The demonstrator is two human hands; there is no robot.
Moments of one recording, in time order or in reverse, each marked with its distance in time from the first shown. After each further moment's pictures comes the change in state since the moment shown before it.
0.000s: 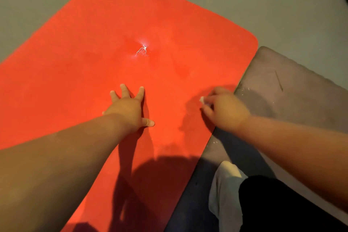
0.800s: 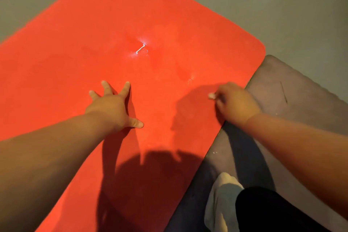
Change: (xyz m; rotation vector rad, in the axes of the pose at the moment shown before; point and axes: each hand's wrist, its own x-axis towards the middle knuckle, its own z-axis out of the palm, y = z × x) left_hand 0.008 -0.027 -0.008 -0.101 0.041 -0.095; right_hand 0.034 0.031 -0.009 0.003 0.027 0.071
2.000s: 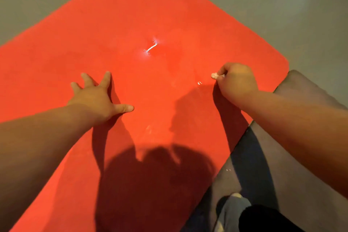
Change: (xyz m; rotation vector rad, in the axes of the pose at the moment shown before) left_hand 0.026 -0.057 -0.013 -0.102 0.145 -0.188; right_hand 0.098 -0.029 0.002 0.011 0.151 0.139
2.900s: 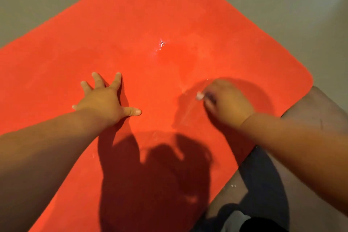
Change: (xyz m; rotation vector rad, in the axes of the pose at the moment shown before) left_hand 0.006 0.001 0.004 -0.067 -0.038 -0.025; right_hand -0.020 -0.027 0.007 0.004 -0.156 -0.575
